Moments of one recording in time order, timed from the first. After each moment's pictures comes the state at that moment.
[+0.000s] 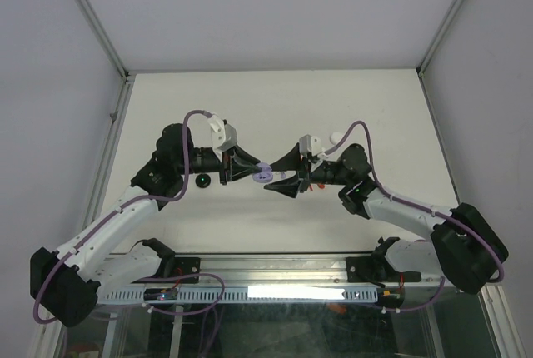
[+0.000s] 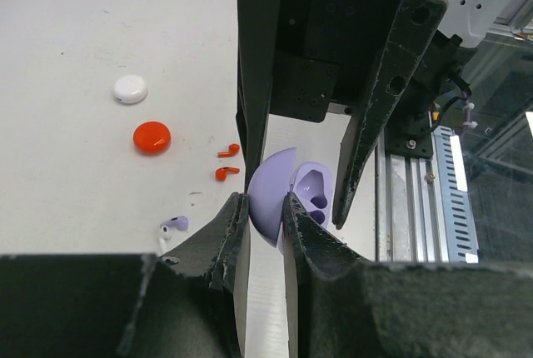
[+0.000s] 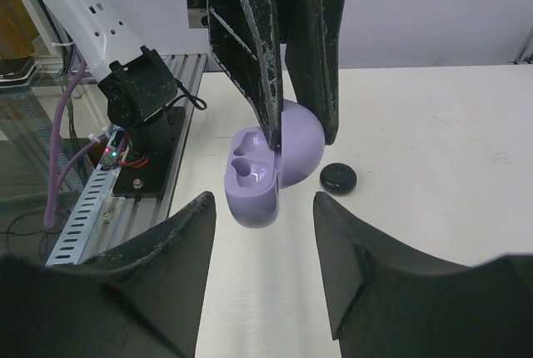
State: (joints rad) left arm -0.56 0.98 0.78 0.04 0.84 0.06; right arm 0.71 1.20 0.50 0.87 -0.84 0.13
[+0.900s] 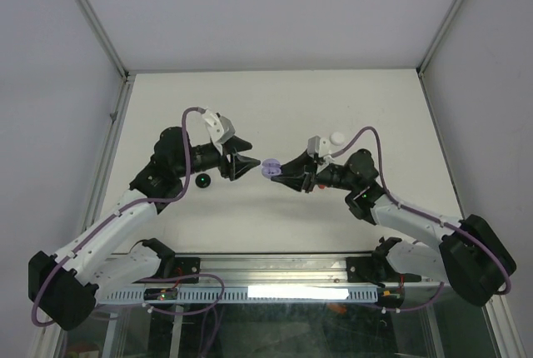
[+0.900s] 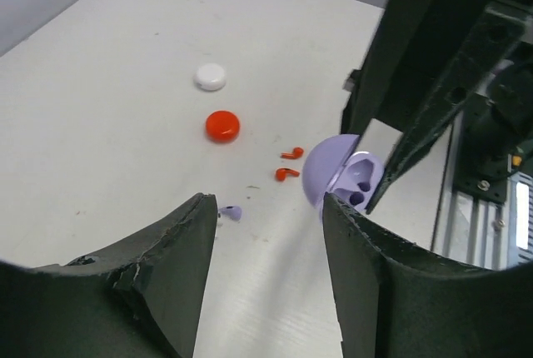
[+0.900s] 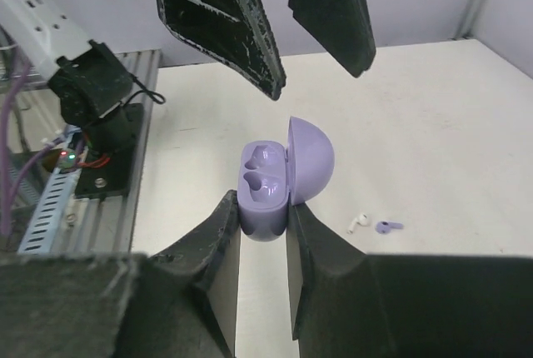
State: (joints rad) left arm -0.57 0.95 0.75 0.07 0.62 0.03; right arm 0.68 1.15 0.44 0.85 -0.78 0.11
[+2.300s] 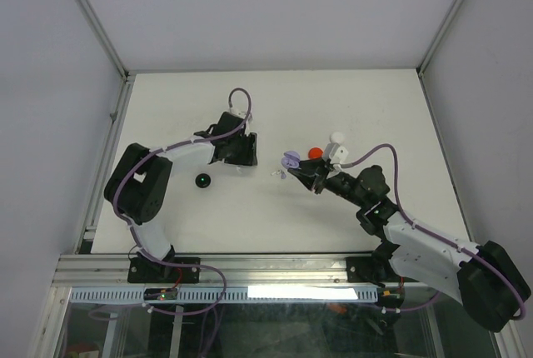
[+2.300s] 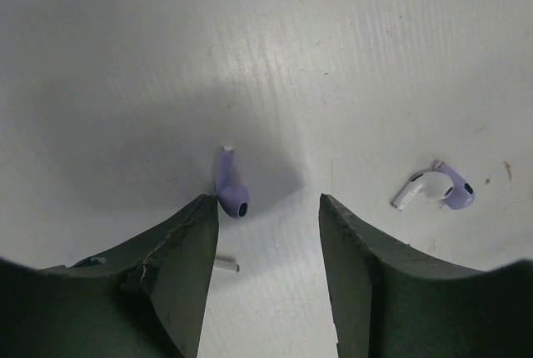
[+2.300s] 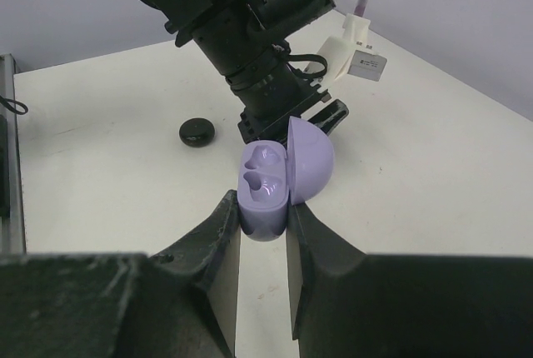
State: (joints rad) left arm -0.53 1.77 1.04 -0.19 0.09 -0.35; right arm 0.68 0.91 0.28 0.73 -0.38 0.00
